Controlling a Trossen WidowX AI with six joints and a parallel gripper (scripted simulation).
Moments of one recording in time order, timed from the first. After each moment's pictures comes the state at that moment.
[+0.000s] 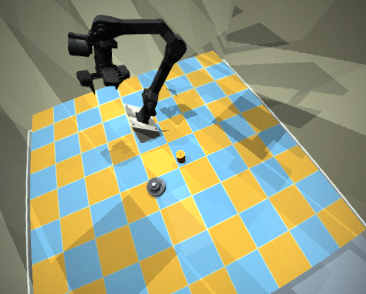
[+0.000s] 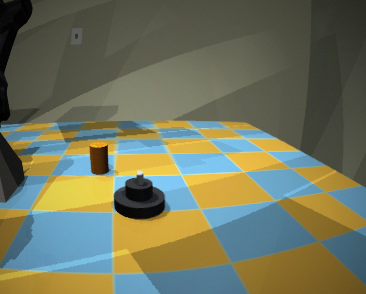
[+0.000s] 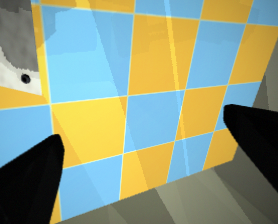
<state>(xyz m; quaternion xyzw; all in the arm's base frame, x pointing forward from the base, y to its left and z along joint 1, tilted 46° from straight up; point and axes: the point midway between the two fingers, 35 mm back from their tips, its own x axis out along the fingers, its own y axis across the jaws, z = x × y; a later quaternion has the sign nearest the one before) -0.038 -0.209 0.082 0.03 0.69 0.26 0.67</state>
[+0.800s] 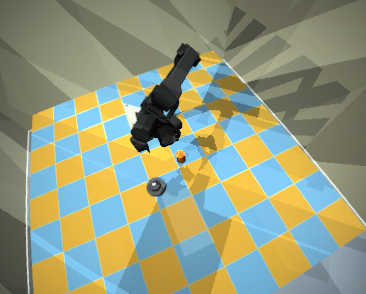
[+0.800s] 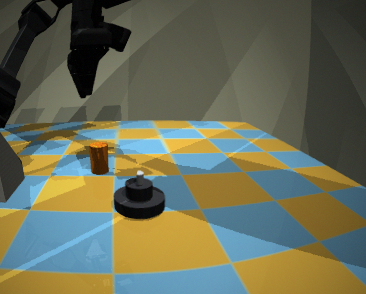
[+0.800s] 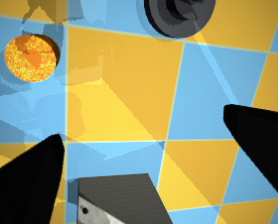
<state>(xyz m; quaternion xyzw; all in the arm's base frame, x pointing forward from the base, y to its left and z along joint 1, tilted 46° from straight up) 0.232 -0.034 0.100 0.11 0.61 0.34 0.70</state>
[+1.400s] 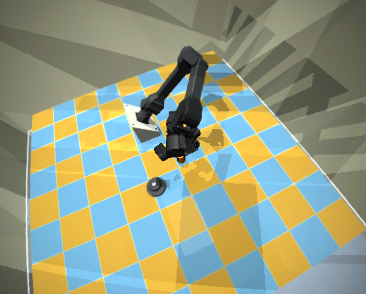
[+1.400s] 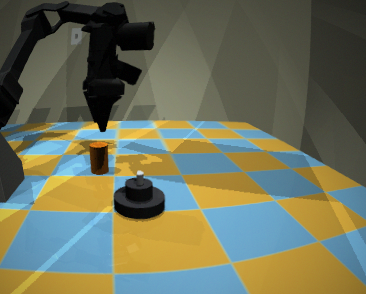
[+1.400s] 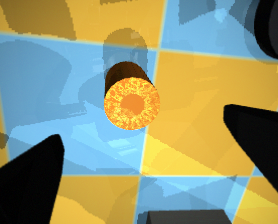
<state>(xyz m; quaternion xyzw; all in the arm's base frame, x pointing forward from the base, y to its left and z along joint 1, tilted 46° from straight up) 0.243 0.065 0.100 0.16 0.62 0.39 0.66</state>
